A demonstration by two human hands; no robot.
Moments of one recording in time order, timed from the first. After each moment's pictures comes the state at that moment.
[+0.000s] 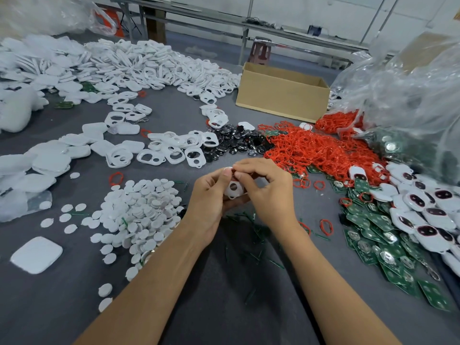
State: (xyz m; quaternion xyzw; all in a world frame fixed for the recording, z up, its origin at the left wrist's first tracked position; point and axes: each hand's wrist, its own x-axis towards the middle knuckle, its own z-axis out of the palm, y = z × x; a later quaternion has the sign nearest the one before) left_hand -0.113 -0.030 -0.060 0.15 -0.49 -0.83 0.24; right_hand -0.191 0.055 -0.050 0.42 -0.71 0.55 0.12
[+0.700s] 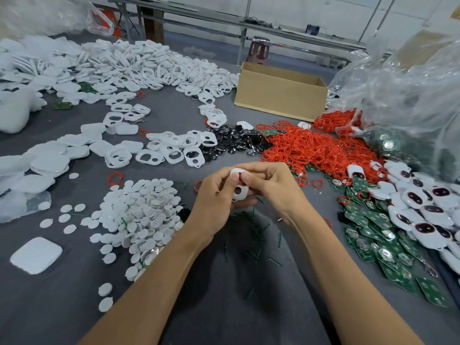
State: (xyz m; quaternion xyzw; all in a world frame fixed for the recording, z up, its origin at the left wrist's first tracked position) left_hand -0.110 -0.023 -0.059 0.13 -0.60 -0.76 0.23; right_hand -0.202 0.069 -0.030 0.34 -0.69 0.60 -0.23
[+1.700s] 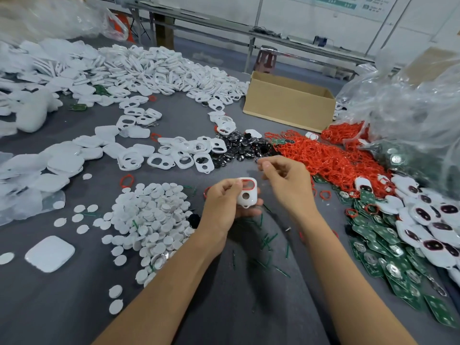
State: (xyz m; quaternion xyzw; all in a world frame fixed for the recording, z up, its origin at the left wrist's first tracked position) left_hand -0.117 -0.023 -0.062 0.21 -0.47 -0.83 0.22; right_hand -0.222 0.057 -0.034 0.33 -0.80 0.50 0.02
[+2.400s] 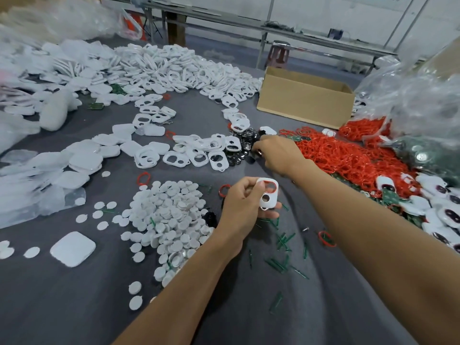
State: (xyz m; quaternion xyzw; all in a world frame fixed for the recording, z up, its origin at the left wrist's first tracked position) left_hand -0.115 -0.021 -0.065 0.20 -0.53 -0.80 0.21; right_hand -0.304 -0.020 -0.033 0.54 -0.83 -0.03 0.11
